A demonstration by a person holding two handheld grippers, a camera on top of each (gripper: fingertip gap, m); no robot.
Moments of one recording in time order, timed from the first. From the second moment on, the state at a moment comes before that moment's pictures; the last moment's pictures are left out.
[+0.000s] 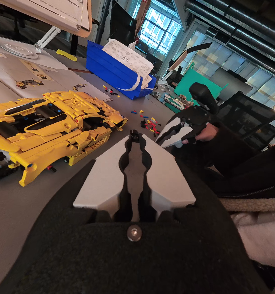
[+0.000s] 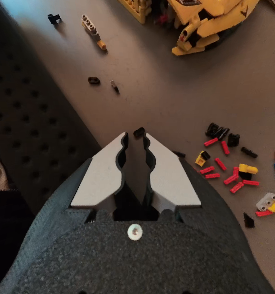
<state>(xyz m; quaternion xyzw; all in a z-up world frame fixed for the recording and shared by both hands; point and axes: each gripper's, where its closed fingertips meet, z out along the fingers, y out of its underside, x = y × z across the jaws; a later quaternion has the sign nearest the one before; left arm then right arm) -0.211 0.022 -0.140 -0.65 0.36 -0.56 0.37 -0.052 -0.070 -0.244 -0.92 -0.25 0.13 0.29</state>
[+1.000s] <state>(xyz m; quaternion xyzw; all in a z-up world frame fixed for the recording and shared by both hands) -0.204 -0.028 -0.125 -0.56 0.43 -0.65 0.30 -0.211 -0.013 -0.120 -0.67 -0.26 0.54 0.43</state>
